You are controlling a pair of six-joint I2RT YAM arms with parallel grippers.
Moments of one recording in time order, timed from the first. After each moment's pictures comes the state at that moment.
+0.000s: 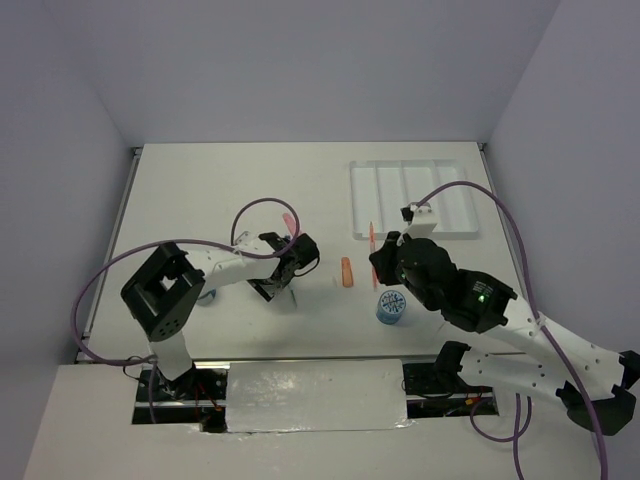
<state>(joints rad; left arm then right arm) -0.82 1.75 1.12 -0.92 -0.51 -1.74 0.97 0.80 0.94 -0.65 0.52 0.64</state>
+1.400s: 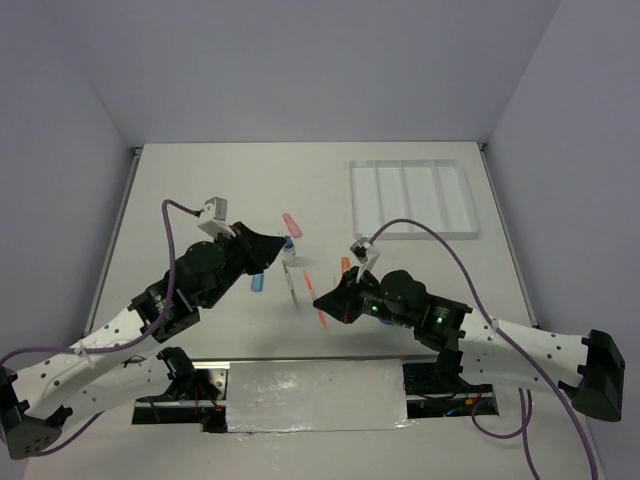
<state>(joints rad) -0.86 0.84 0.80 -0.23 -0.40 -0.94 1.05 0.79 0.51 0.01 0.01 0.68</state>
